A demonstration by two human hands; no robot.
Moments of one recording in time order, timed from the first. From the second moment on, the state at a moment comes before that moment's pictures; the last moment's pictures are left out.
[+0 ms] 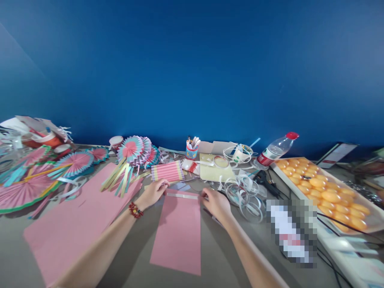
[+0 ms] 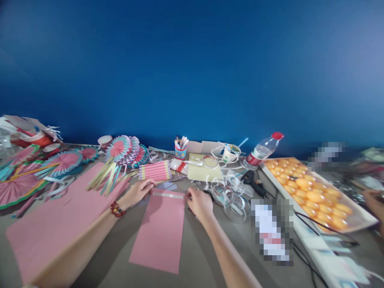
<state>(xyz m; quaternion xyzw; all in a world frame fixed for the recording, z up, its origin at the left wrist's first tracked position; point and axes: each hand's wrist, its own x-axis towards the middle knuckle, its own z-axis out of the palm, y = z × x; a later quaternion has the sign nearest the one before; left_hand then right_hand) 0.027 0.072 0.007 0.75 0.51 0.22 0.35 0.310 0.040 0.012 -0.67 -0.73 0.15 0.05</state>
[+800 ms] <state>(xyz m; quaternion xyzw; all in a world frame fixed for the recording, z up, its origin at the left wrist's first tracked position) 0.036 0.066 0.000 0.85 0.48 0.13 0.19 0.320 0.034 0.011 -0.63 -0.74 0.20 0.13</state>
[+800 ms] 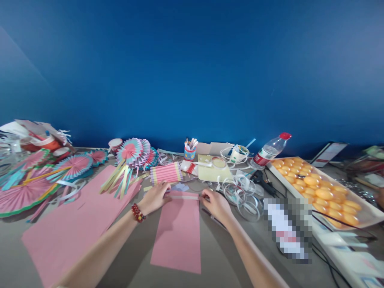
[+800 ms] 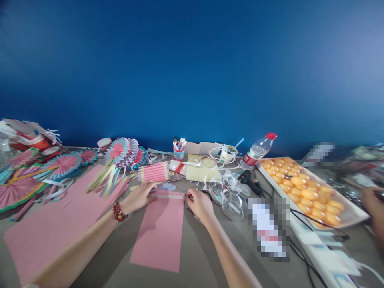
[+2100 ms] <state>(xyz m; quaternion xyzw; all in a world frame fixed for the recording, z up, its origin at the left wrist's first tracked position) 0.026 0.002 0.031 0.79 0.54 0.10 0.28 0.432 -0.073 0.041 -0.64 -0.67 0.23 0.30</state>
